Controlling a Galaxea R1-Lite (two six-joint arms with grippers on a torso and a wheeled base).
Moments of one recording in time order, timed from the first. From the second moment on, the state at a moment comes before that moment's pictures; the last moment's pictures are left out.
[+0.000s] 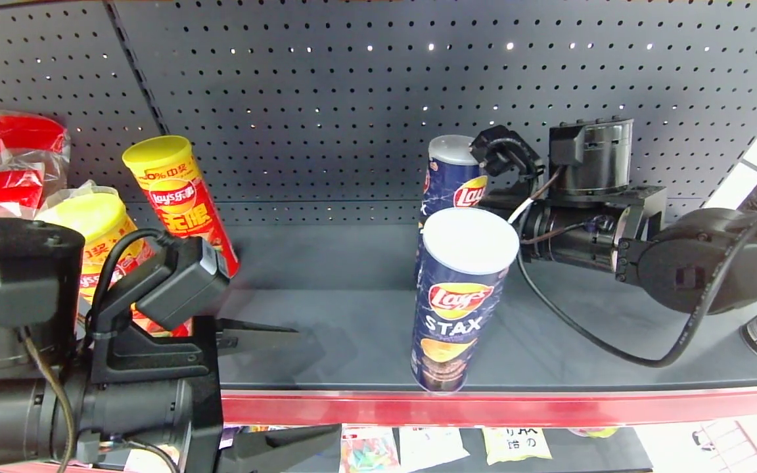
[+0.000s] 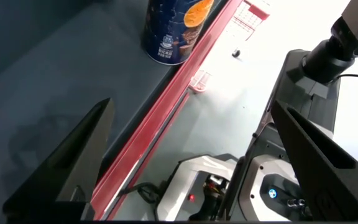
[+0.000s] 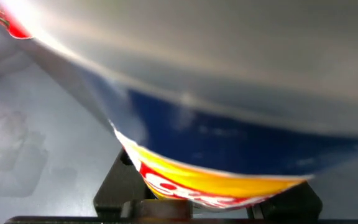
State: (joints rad) left arm -0.62 1.33 -0.62 -0.25 -0.49 0.07; right arm 0.56 1.84 -1.17 -0.39 0.09 -0.12
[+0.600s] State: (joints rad) left arm -0.62 1.33 -0.63 -0.25 -0.47 0.05; right arm 0.59 1.75 -1.07 -0.39 0.07 -0.08
